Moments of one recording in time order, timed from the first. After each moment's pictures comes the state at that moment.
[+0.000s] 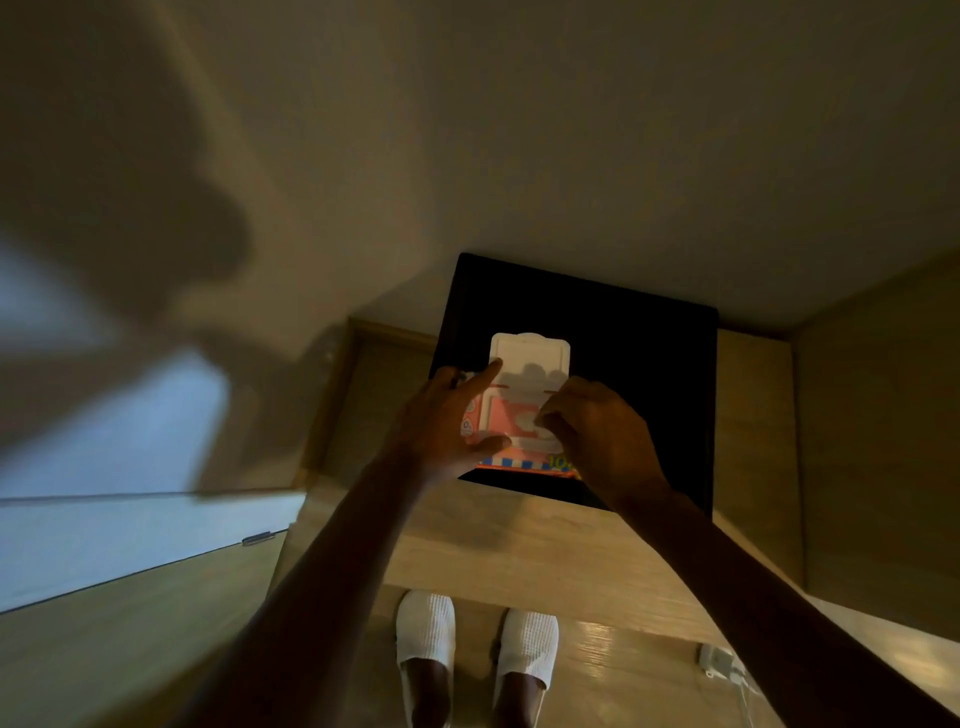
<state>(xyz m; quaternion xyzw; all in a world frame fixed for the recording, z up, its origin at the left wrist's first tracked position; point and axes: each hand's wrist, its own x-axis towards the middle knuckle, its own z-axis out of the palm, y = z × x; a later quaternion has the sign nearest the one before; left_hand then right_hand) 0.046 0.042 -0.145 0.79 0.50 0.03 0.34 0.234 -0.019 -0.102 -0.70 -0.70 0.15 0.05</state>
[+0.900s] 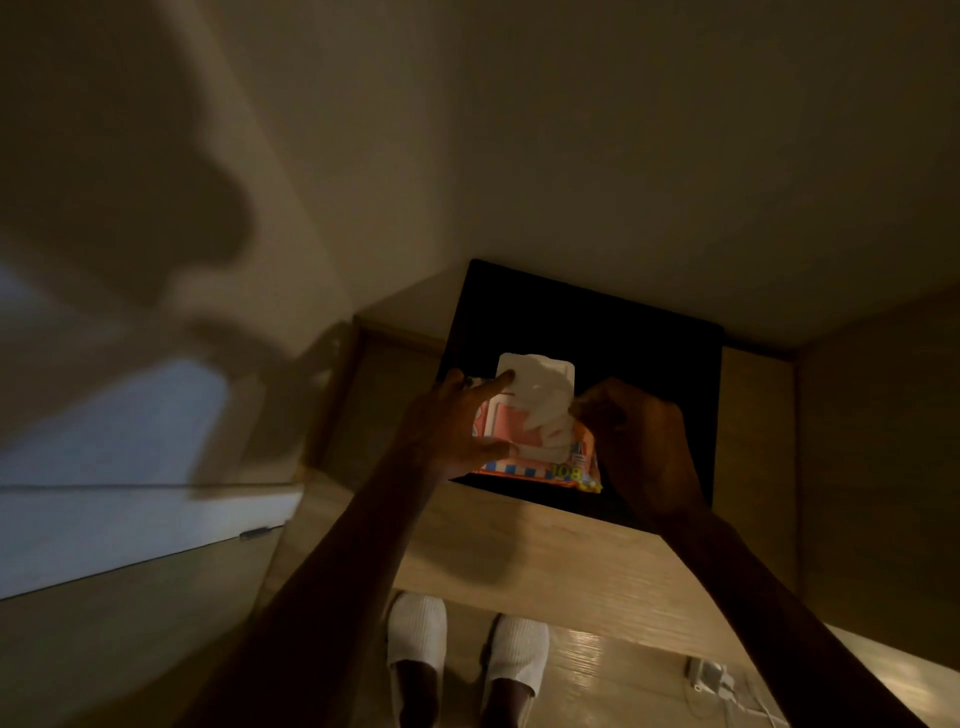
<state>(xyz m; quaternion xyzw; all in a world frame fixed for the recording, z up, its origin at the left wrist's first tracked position) 0.052 0.049 -0.146 0.79 0.52 0.00 0.33 0.248 -0.021 -0.070 -0.73 -0.57 0.27 0.25</state>
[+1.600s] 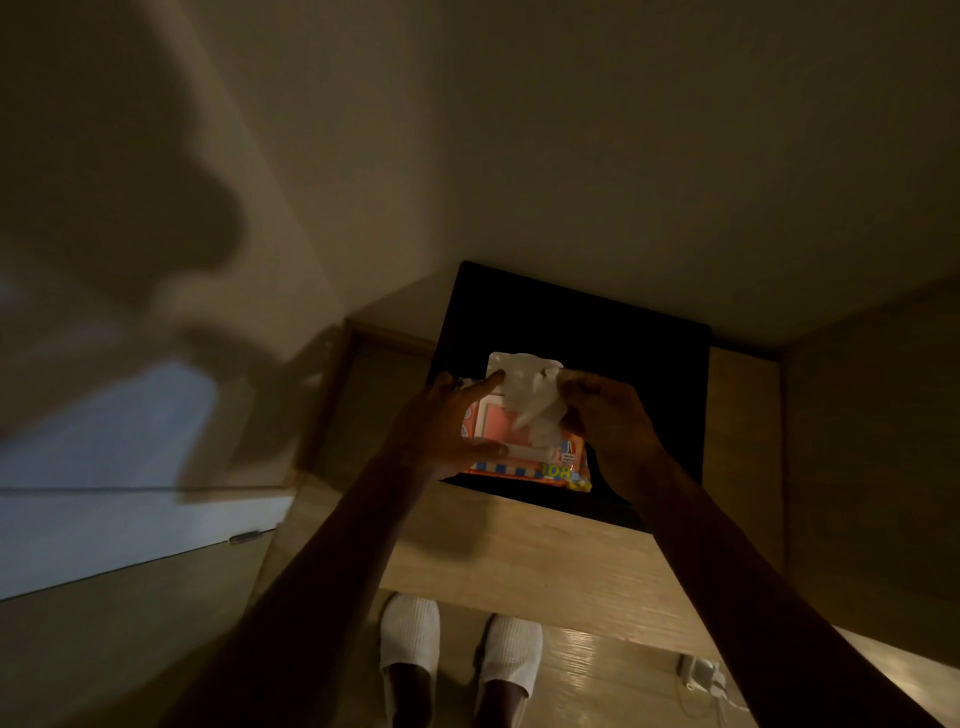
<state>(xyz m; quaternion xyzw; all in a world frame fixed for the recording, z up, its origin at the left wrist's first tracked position) 0.052 0.046 -0.141 0.78 0.52 0.00 0.34 0.241 0.003 -0.094 -0.70 -0.29 0.50 0.41</state>
